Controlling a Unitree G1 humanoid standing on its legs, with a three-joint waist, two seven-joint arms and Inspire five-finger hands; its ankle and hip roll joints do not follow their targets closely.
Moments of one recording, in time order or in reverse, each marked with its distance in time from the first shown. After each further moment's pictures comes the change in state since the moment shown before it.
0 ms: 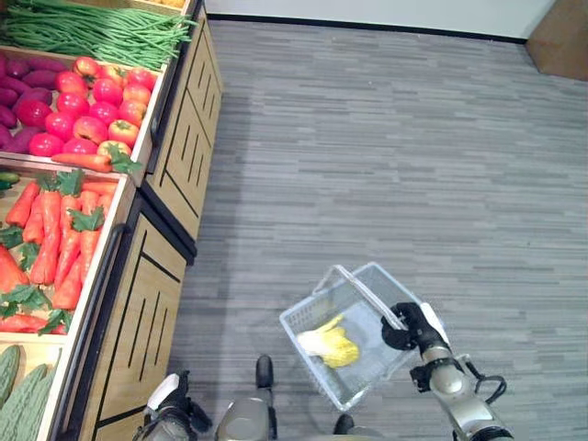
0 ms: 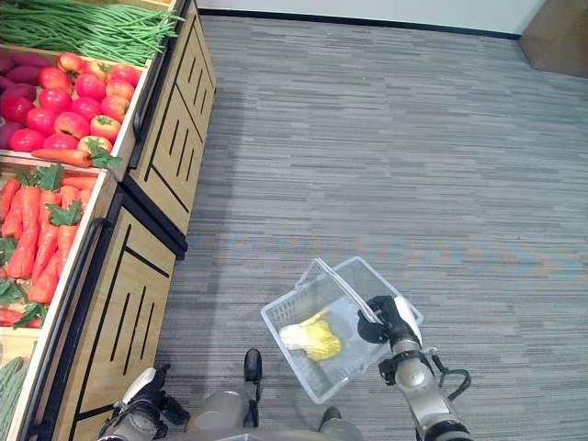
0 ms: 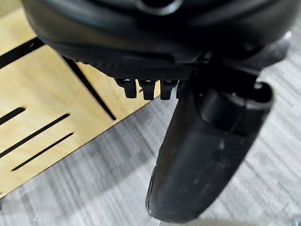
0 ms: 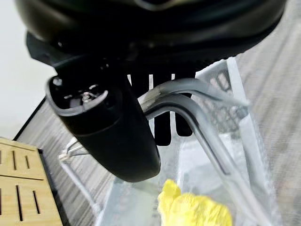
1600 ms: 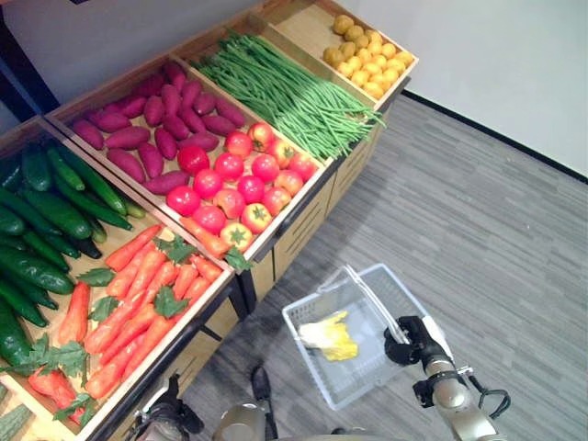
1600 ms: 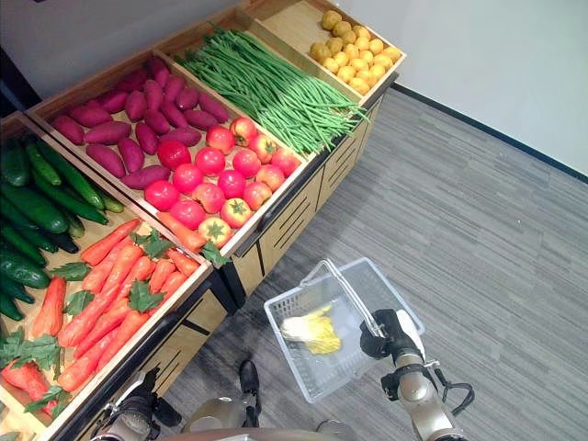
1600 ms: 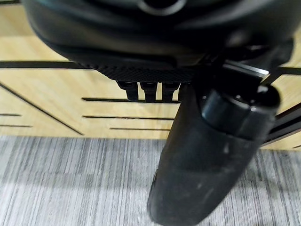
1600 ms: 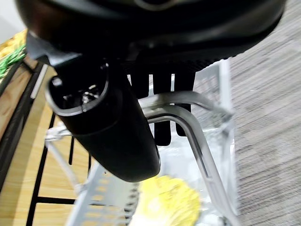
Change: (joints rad) left arm 0.017 0.018 0.031 0.013 -0.021 0.034 -0.002; right arm 0.058 -0.001 0.003 -0.018 -0.021 0.017 0.002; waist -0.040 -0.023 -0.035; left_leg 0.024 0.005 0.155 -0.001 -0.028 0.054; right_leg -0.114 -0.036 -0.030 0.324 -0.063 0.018
